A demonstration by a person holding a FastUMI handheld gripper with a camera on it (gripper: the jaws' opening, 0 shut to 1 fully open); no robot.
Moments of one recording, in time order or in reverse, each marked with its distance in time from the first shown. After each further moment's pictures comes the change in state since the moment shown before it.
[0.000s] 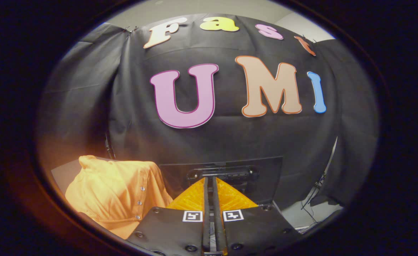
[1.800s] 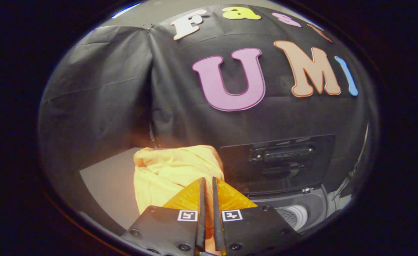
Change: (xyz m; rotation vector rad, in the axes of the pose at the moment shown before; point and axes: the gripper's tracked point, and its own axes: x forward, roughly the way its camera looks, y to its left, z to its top) arm -0.013 0.093 -0.029 0.044 0.081 0.241
